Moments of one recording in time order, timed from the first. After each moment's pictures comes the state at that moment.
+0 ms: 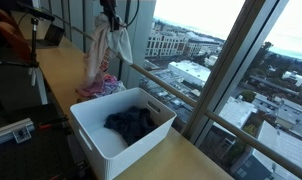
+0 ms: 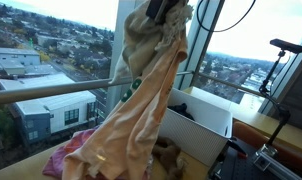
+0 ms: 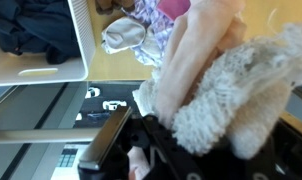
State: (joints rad) arm 0.30 0.14 0.14 -1.72 -0.09 2.08 0.37
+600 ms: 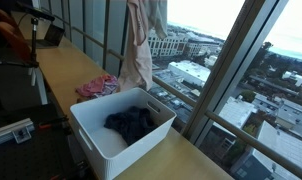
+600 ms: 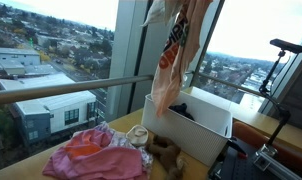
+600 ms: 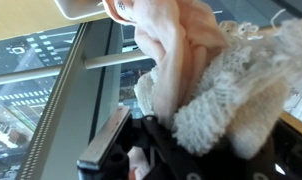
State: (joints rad) arm 0.11 0.06 0.07 -1.43 -0.11 1.95 0.30
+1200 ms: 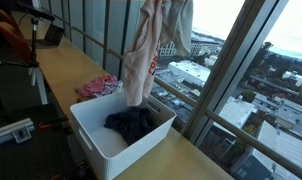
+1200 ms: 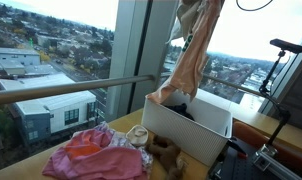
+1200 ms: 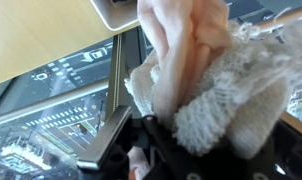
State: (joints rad) arm -0.01 0.06 -0.01 -1.47 -0.05 1.95 0.27
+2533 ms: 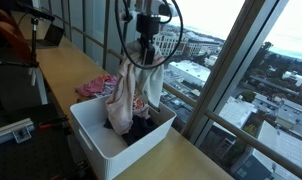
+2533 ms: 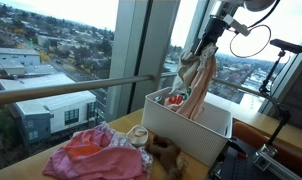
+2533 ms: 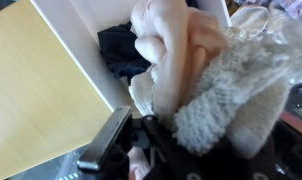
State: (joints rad) arm -0.03 0.04 -0.03 -1.94 0.01 2.11 0.26
